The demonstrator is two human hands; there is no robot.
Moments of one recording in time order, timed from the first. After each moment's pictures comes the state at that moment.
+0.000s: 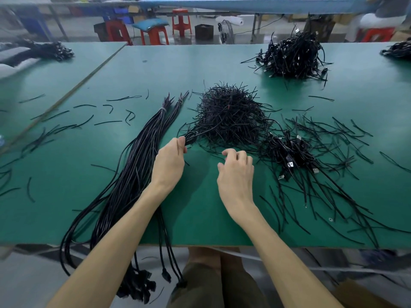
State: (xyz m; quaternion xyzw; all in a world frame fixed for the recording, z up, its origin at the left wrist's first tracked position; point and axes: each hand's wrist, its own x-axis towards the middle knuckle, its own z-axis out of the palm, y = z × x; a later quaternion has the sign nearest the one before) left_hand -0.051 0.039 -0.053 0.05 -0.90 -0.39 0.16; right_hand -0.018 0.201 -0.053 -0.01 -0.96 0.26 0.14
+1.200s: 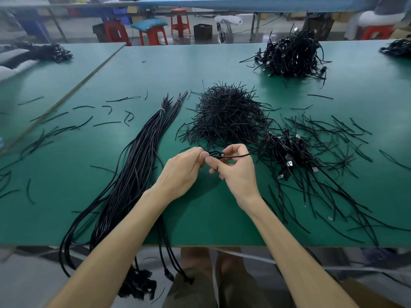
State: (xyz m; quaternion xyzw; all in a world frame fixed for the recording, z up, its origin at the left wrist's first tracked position) left_hand -0.031 0.050 -0.047 -0.17 -0.93 -0.31 0.11; right_hand -0.024 0.217 -0.050 0.02 -0.67 0.74 0.04
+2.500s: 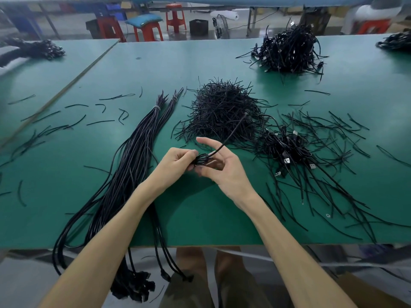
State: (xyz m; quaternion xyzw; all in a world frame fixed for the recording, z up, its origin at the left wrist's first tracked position) left_hand -0.041 0.044 -0.042 -0.12 -0.83 -0.54 -0.01; right_hand -0.024 0.215 -0.047 0.14 -0.70 0.70 -0.03
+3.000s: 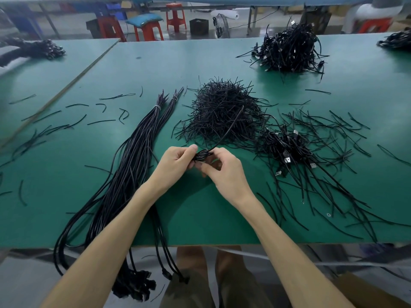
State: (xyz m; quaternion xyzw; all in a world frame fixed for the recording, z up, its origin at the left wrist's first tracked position) left_hand -0.039 0.047 -0.042 -0.09 -0.84 -0.54 0.04; right_hand -0.021 0.211 -0.048 0.12 -0.80 0.59 0.03
